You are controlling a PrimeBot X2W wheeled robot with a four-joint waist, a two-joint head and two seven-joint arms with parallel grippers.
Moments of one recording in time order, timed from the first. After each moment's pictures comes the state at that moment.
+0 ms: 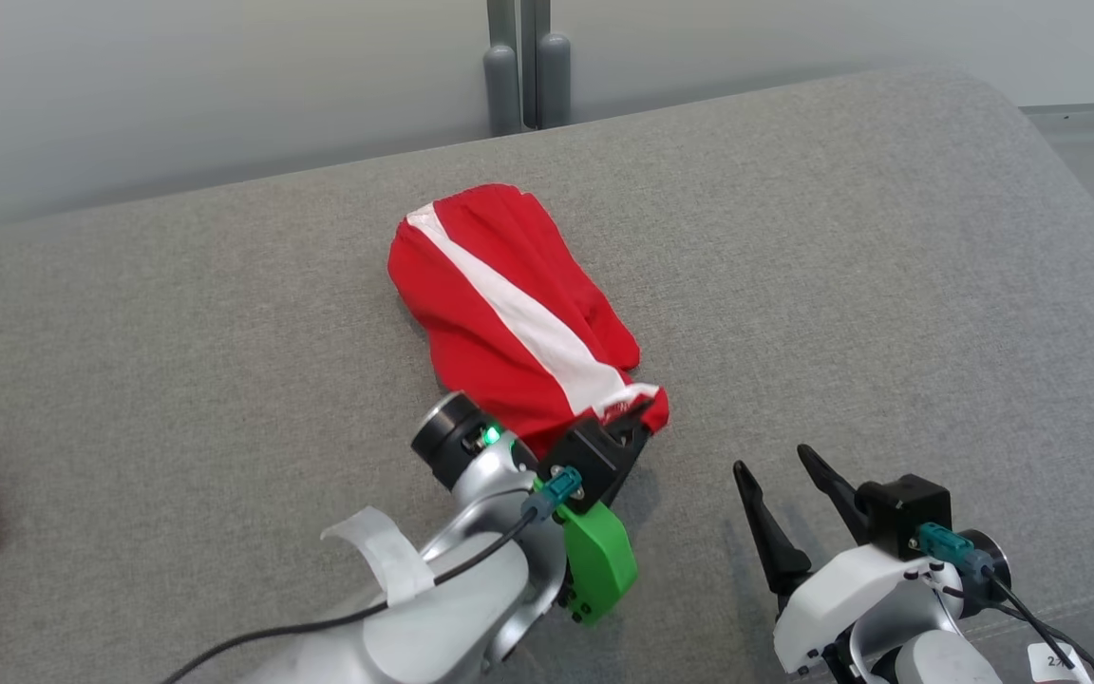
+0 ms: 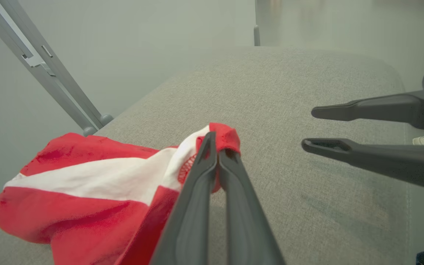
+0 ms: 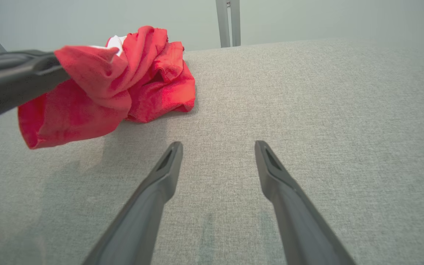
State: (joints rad) left arm -0.73 0.12 -1.20 0.55 -0.55 0.10 -0.19; right arm -0.06 -0.05 0.18 0.19 0.17 0.13 -0.05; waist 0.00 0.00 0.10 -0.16
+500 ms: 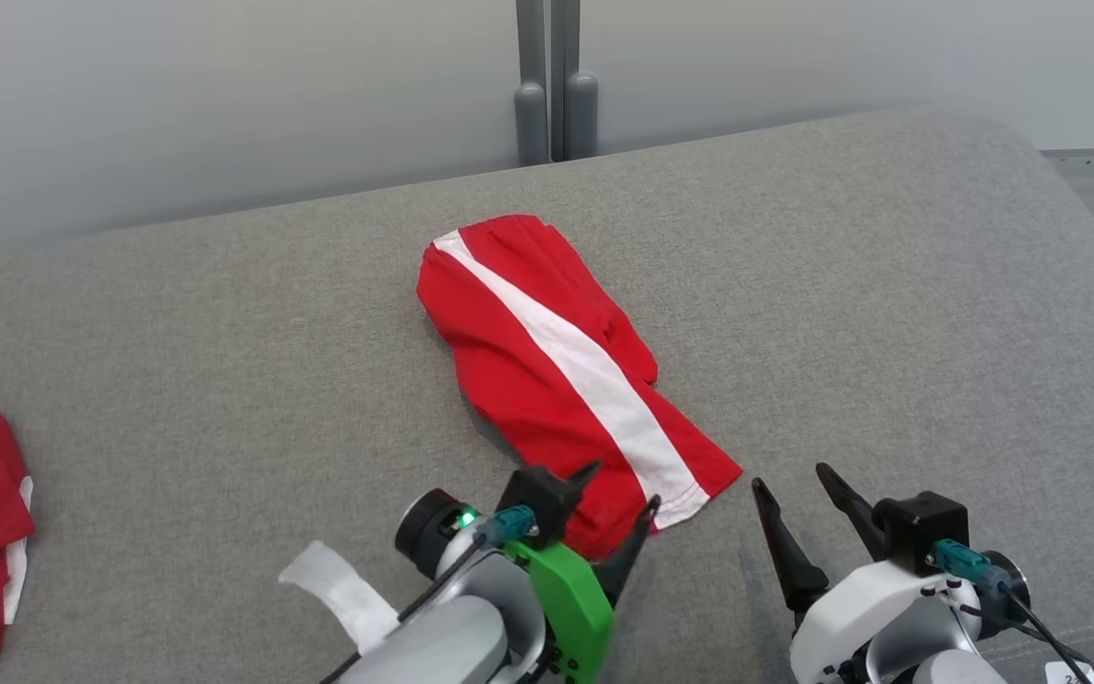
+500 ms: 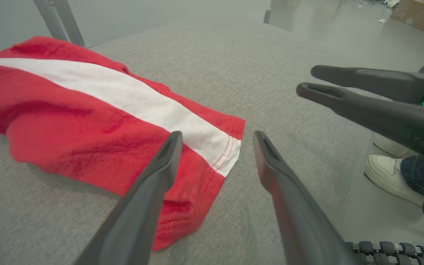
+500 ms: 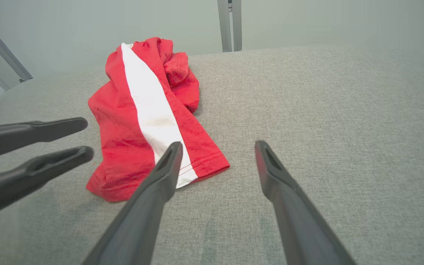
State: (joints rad) left arm -0.55 0.11 -1.15 0.56 -0.74 0.06 -0.16; right arm -0.02 -0.05 0.15 0.17 0.16 0.13 -0.03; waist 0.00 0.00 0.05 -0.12
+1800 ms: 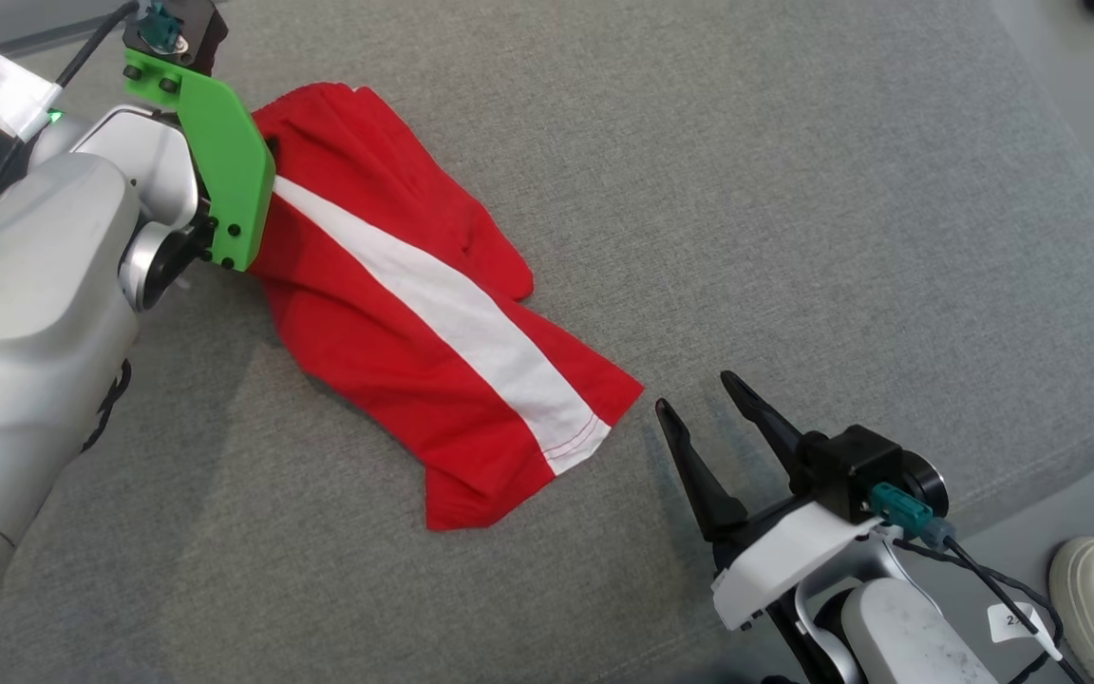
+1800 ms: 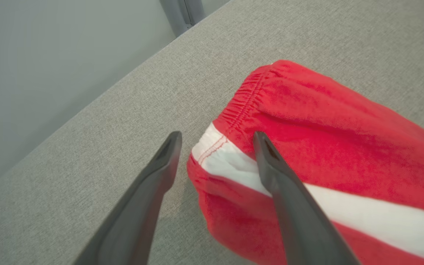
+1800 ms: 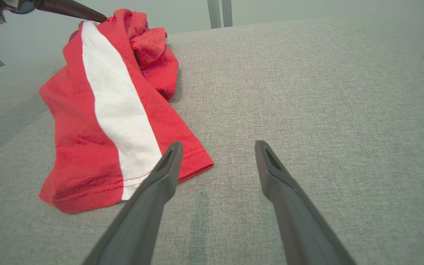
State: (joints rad) left arm -1.19 0.42 -1.00 0.78 -0.82 -0.03 0.45; right arm -0.16 -0.05 0.31 0.12 0.19 0.13 -0.10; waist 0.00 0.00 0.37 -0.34
